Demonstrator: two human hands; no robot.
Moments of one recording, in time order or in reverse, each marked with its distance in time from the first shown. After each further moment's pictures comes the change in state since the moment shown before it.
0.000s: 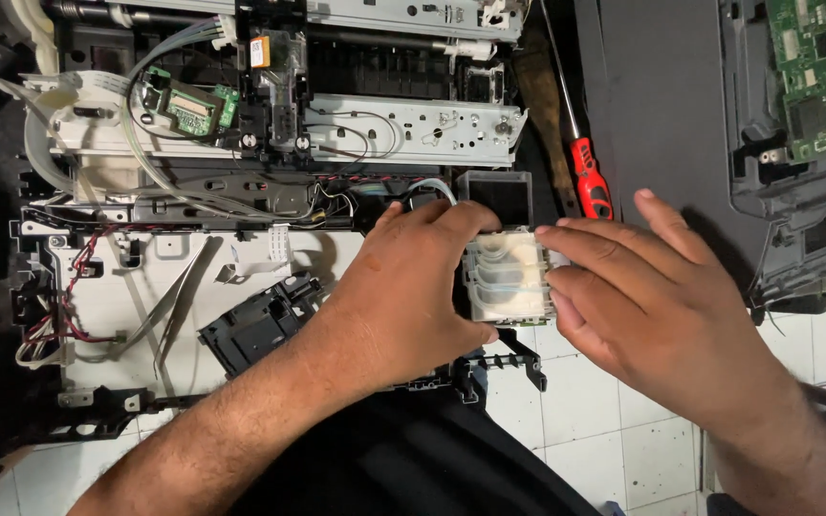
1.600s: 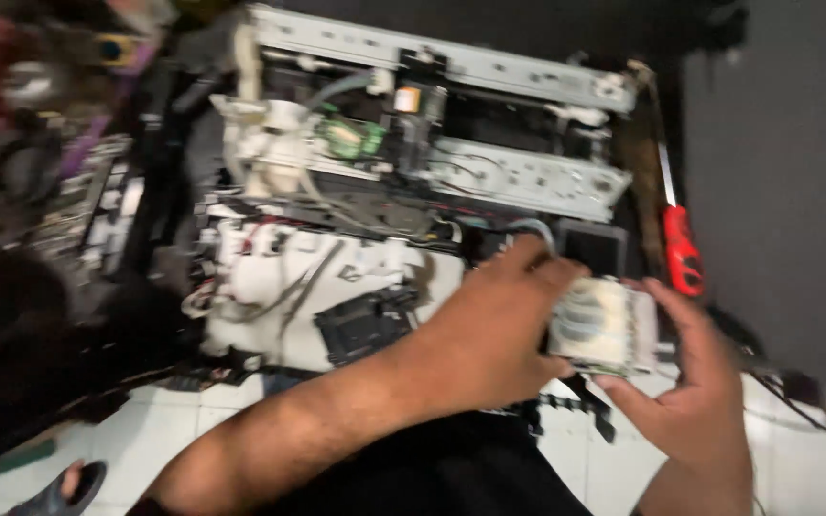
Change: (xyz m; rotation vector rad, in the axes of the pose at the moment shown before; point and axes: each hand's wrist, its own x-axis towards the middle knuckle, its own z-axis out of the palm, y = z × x) left_hand -0.018 0.001 -0.001 -0.077 0.060 0.027; right_hand -0.038 -0.029 0.065 0.702 0.167 0.632
